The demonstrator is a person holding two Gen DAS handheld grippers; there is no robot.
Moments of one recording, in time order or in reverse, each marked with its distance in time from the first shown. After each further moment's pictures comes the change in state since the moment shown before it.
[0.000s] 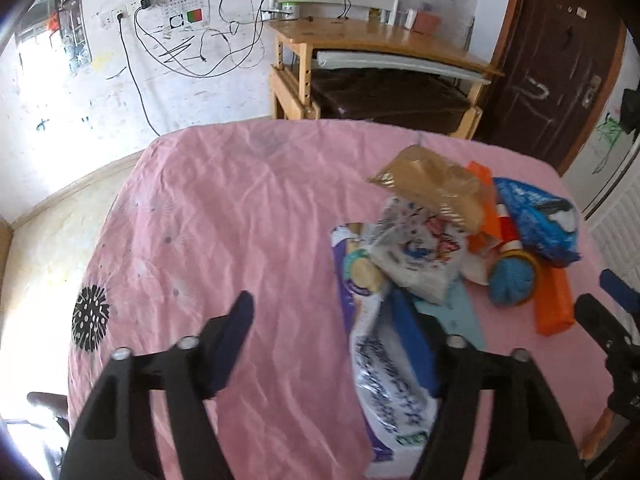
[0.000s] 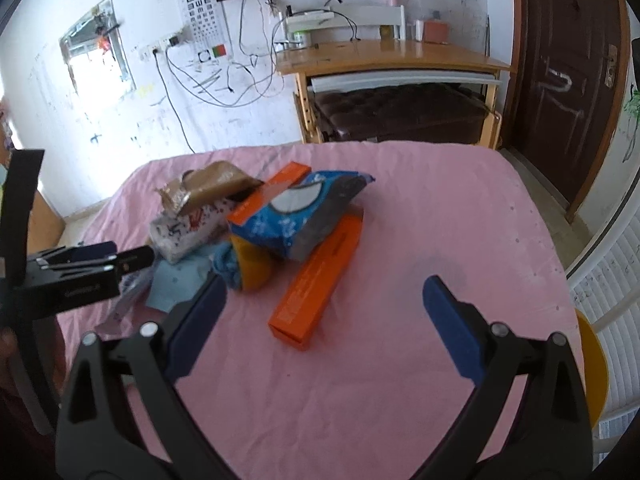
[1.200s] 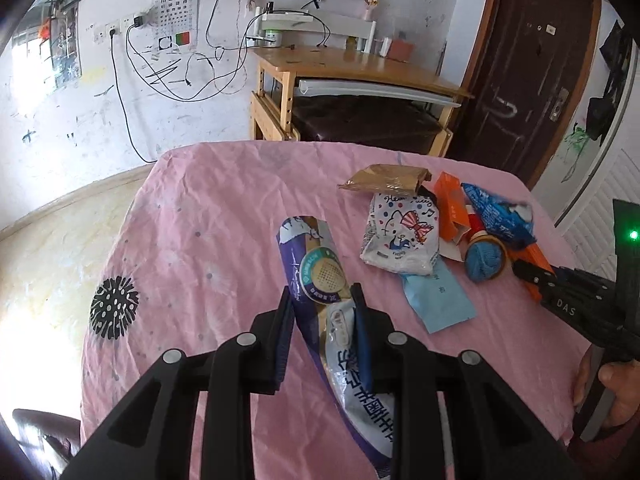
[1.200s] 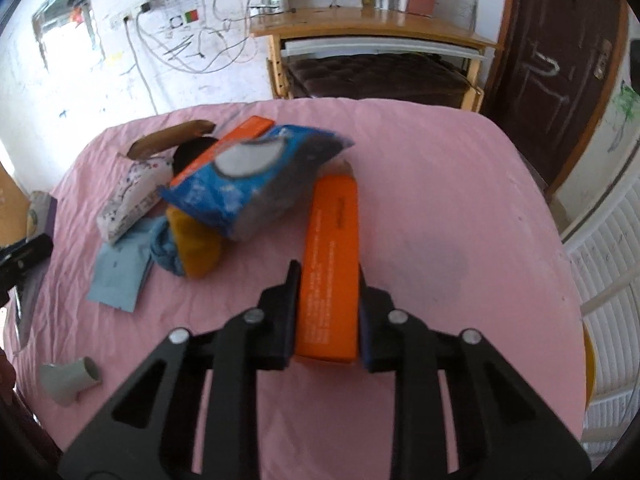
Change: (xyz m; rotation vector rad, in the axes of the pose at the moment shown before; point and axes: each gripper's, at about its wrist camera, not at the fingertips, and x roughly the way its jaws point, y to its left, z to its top) left arm -0.044 0.032 -0.028 0.021 -0.121 -0.115; right arm 0.037 -0.002 -0.008 0.009 0.107 -0.122
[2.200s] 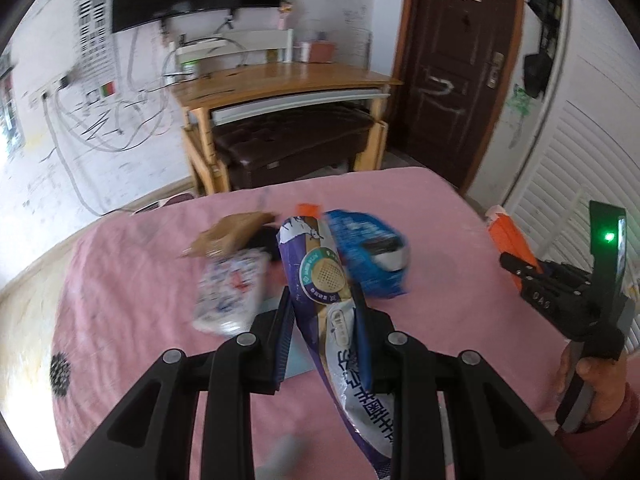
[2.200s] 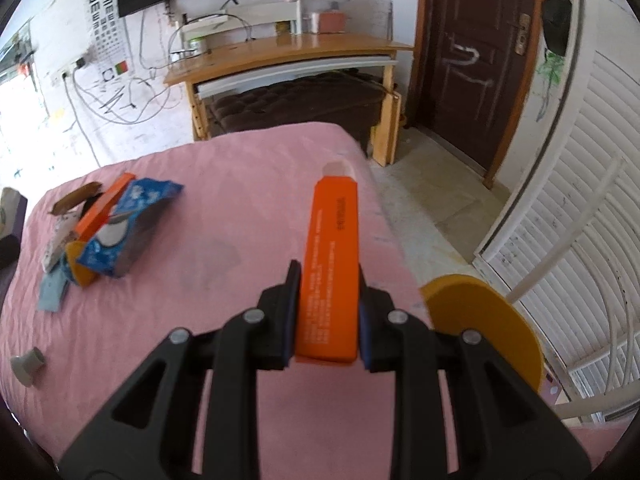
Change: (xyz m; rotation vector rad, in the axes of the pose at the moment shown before) left arm -0.012 -0.135 0.032 0.222 -0.020 -0.123; right arm -0.043 -0.122 -0.021 0.170 -0.101 -0.161
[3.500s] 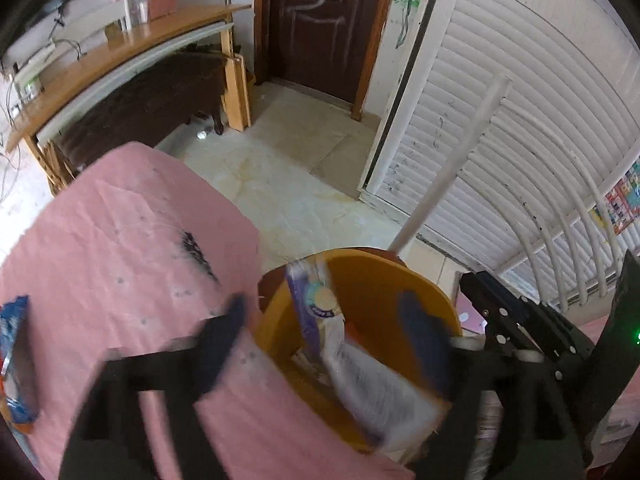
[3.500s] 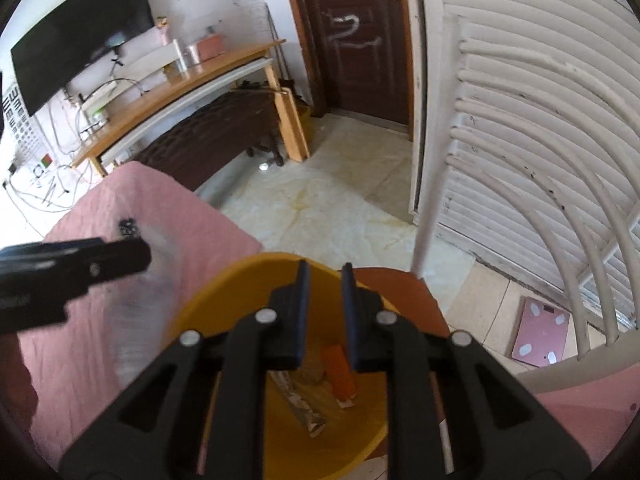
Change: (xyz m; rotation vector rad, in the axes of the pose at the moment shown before) left arm 0.156 -0.308 0.030 0.252 0.275 -0.249; right arm 0.001 -0.213 -0.064 0.358 -0.027 -0.110
